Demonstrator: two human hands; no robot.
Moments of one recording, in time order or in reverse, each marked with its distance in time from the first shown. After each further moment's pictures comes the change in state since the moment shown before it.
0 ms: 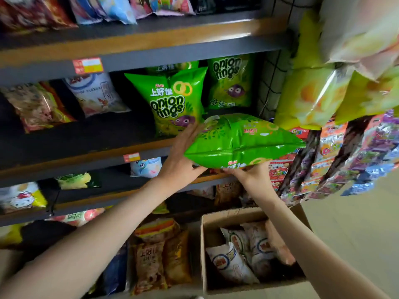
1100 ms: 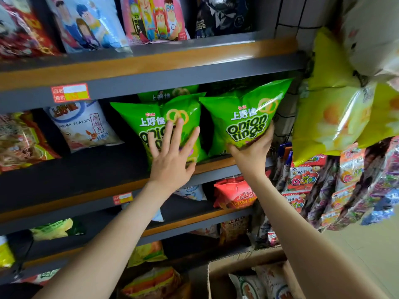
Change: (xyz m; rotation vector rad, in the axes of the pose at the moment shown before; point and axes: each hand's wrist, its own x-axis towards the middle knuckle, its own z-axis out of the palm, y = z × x) left_hand 0.079 -0.087 0.008 0.799 0.374 0.229; right_hand 0.145 0.009 0.039 -0.218 0.490 -0.221
